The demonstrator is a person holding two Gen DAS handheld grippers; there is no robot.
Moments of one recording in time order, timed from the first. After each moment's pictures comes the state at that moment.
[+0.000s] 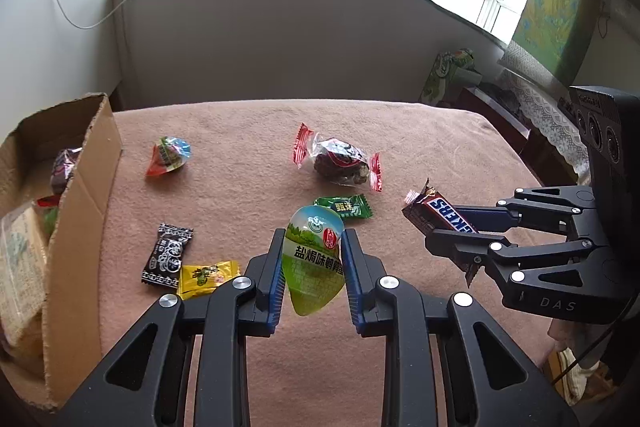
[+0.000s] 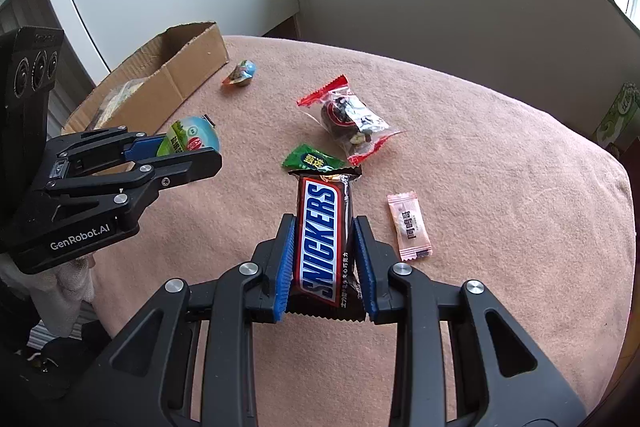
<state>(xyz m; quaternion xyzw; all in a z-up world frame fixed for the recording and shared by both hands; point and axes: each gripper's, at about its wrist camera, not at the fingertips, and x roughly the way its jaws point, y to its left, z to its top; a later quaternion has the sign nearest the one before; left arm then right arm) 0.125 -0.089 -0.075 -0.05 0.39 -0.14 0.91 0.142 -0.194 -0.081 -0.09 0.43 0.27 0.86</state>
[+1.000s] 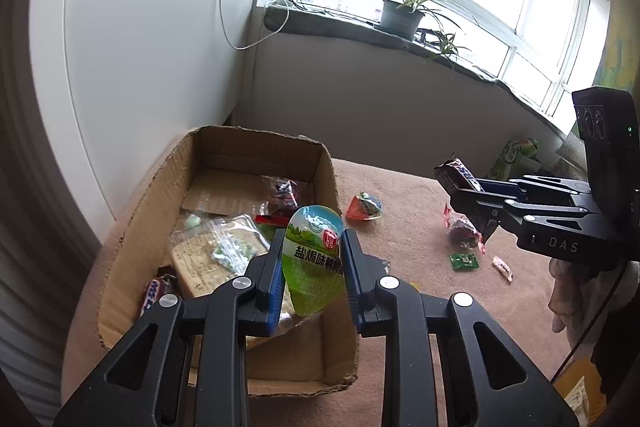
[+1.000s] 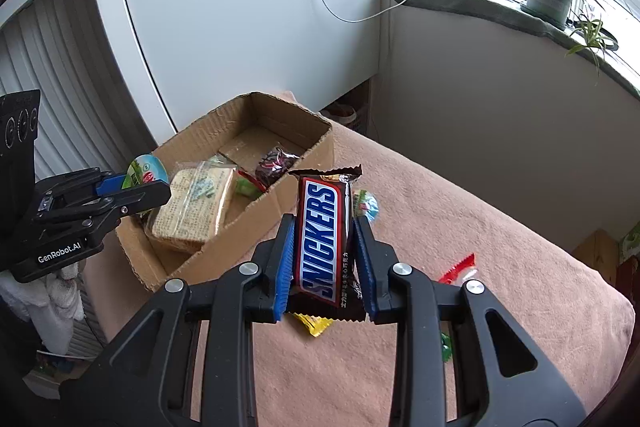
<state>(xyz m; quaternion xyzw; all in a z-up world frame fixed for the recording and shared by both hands) 0.087 0.076 -0.030 -0.12 0.32 0.00 0.94 0.166 -0.032 -0.010 -0.14 0.36 0.36 0.85</state>
